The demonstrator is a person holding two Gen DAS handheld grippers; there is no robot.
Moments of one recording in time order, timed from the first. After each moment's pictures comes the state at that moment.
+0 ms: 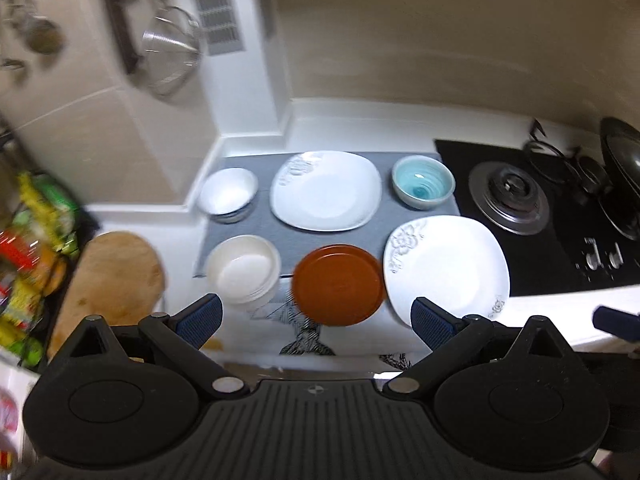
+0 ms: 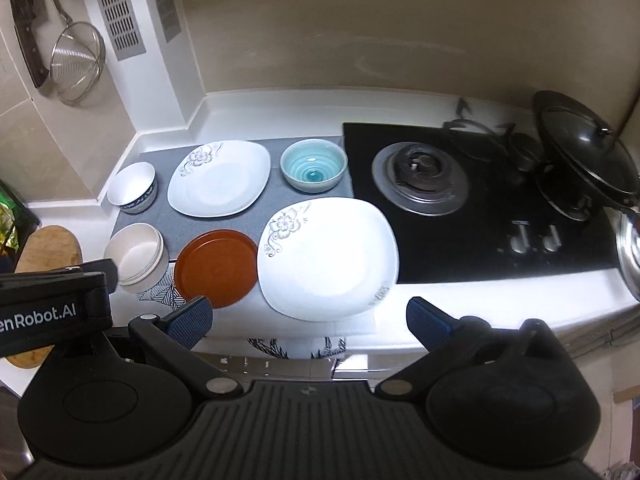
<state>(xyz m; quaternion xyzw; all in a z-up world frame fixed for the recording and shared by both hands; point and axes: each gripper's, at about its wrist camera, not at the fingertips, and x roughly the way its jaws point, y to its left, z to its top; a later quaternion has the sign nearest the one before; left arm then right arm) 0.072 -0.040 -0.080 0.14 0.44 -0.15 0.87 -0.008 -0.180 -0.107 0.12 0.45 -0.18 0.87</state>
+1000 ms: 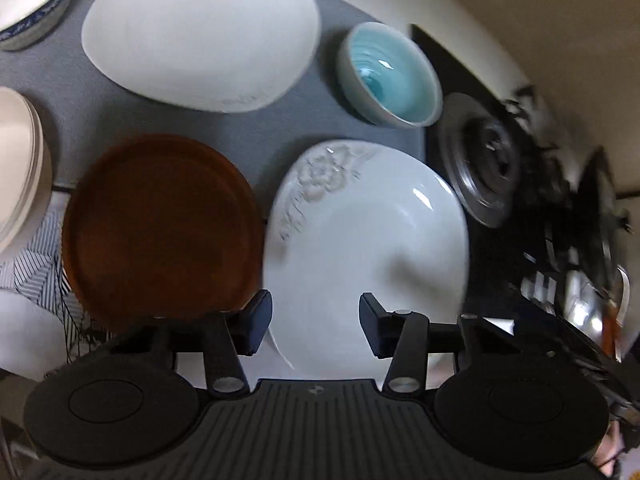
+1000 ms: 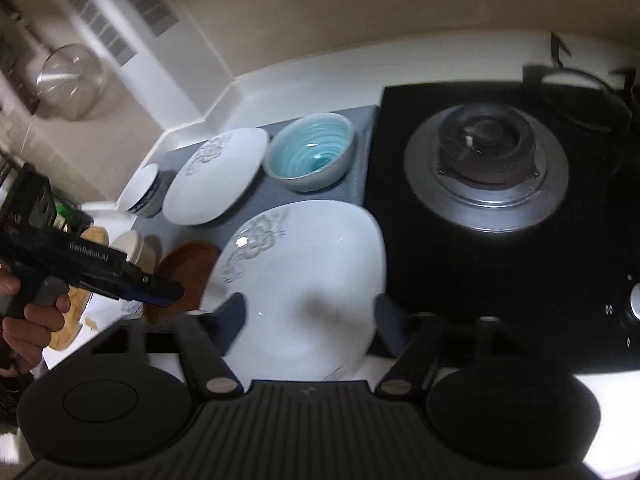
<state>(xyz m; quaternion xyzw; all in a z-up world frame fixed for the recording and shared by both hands) 0.251 -0.120 -0.303 -0.08 0.67 -0.24 0.70 0.054 -0.410 -0.264 0.23 0.44 0.03 0.87</state>
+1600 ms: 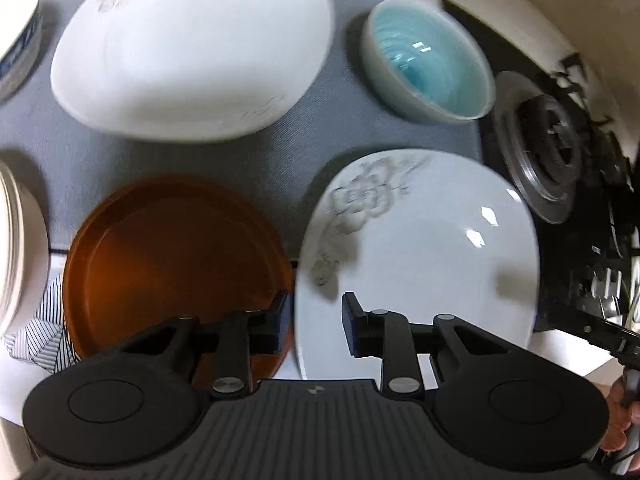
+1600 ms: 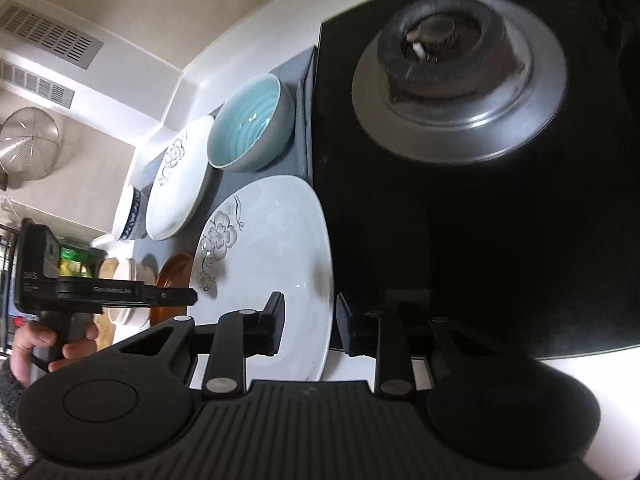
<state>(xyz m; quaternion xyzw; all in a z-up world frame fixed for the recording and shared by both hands) 0.275 -0.153 -0.343 0.01 0.68 -0.21 0.70 0.078 -0.466 -0.336 0.38 0.49 0.04 0.79</state>
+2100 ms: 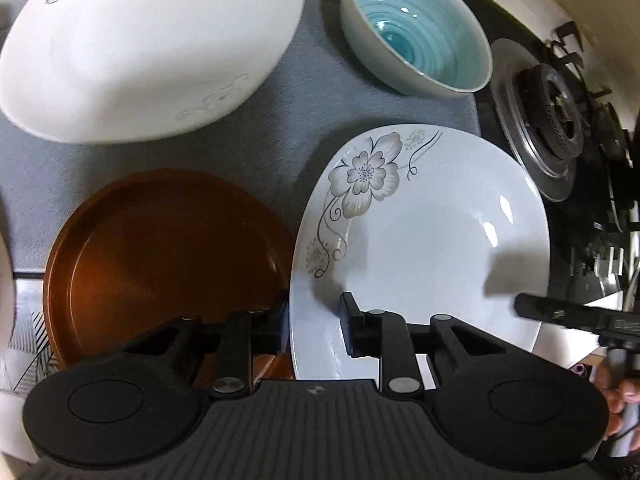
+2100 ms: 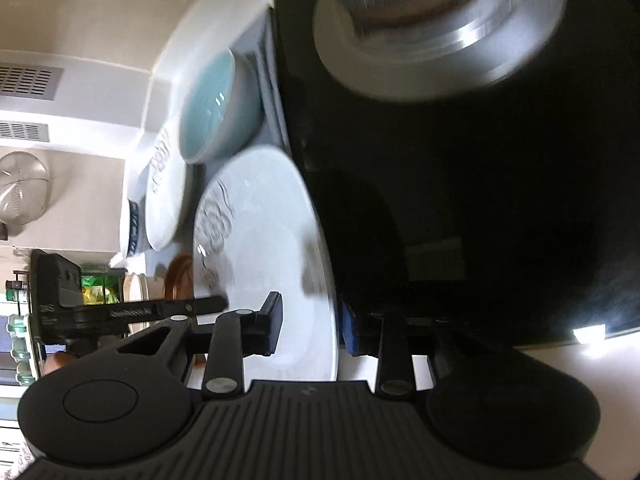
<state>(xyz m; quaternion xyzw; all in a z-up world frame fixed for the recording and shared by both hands) 0.289 -0.178 -0.362 0.03 0.69 -0.25 0.68 0.092 -0.463 -0.385 0.47 0.51 0.04 0.71</state>
